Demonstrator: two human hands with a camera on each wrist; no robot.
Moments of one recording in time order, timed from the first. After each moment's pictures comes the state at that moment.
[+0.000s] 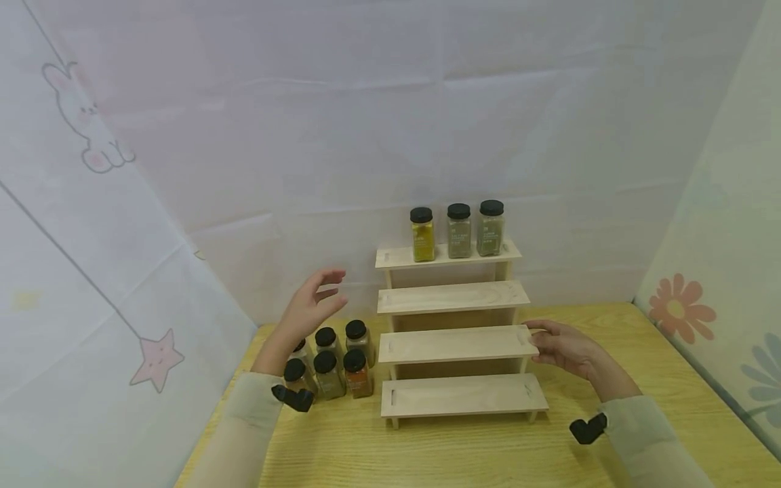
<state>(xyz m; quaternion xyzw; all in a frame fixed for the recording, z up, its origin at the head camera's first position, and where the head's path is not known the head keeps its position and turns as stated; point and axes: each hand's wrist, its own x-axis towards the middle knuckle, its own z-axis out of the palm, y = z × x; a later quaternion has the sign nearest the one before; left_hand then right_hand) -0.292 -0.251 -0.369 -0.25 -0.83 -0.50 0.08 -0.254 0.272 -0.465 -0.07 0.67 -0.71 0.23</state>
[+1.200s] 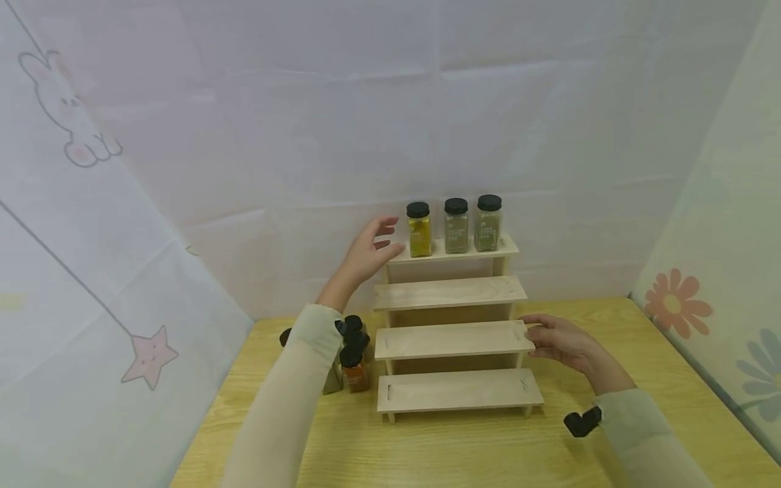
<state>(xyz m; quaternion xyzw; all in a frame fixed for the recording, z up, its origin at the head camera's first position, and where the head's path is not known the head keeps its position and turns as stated) -0.368 -0.136 -0.324 -0.28 -0.81 -0.51 0.07 -0.258 0.266 -0.460 -0.03 0.70 -0.68 0.22</state>
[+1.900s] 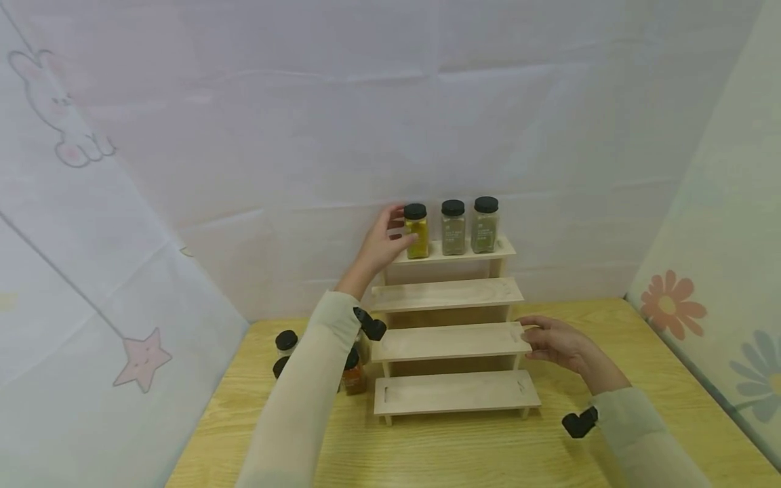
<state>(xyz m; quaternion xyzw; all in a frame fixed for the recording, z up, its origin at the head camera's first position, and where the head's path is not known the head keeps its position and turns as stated) -0.394 -0.103 -0.324 -0.26 -0.79 -0.56 0.07 -0.260 0.267 -0.459 -0.02 0.69 -0.68 0.23</state>
